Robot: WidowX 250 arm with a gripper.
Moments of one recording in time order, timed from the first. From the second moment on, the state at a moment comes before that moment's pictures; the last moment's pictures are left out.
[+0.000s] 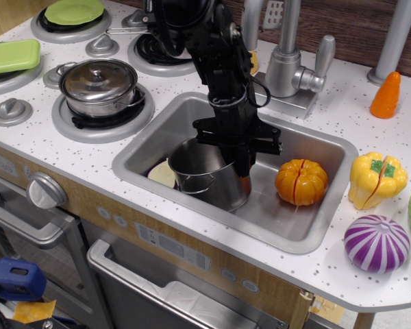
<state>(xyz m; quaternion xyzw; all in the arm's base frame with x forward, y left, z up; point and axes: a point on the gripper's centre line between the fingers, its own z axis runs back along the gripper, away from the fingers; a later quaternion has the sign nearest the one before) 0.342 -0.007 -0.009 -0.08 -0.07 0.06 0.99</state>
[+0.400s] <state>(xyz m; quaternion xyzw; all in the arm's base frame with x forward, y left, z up) 0.338 -0.008 -0.017 -0.06 -0.09 0.05 0.99</state>
